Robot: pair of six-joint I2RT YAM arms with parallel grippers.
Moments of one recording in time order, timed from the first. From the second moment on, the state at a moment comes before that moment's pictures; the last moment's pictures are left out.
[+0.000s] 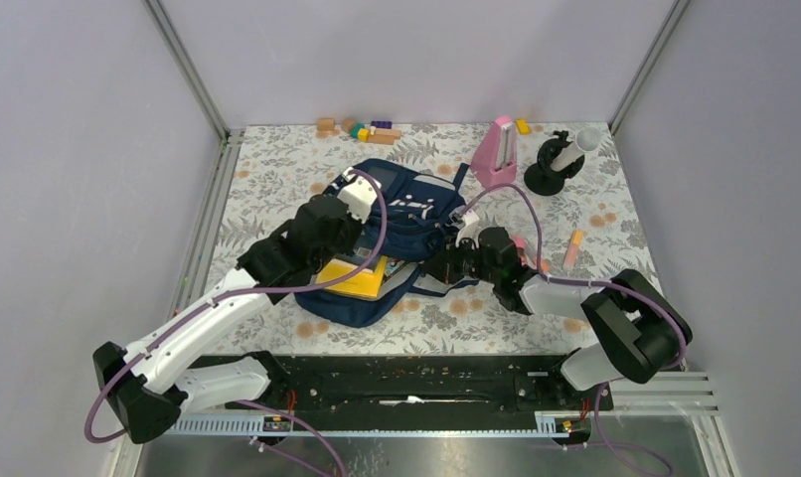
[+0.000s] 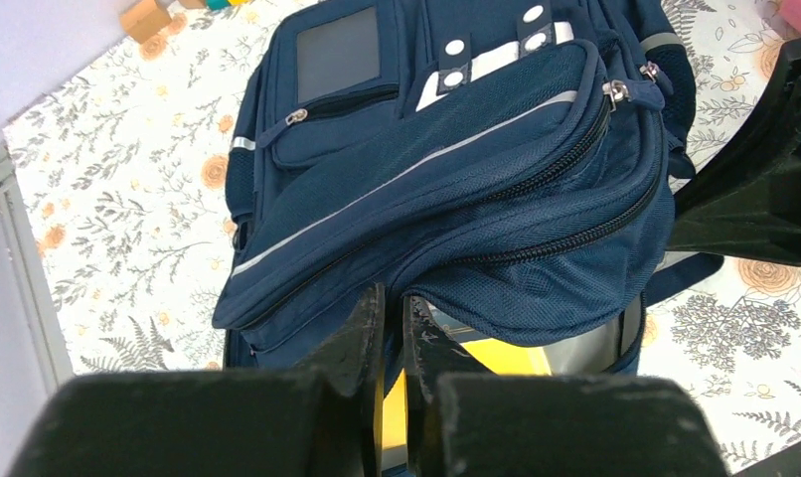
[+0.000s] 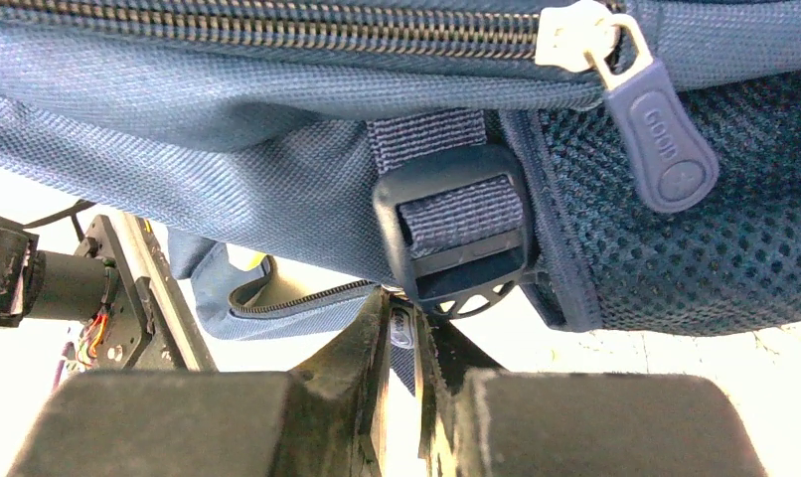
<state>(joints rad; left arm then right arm) -0.77 1.06 1.05 -0.48 -0.32 0.08 0.62 1.48 0.50 0.60 -0.39 0.45</state>
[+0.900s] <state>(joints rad) -0.93 1.24 0.97 -0.60 -0.34 -0.04 0.73 1.36 0.38 0.60 -0.37 0.51</state>
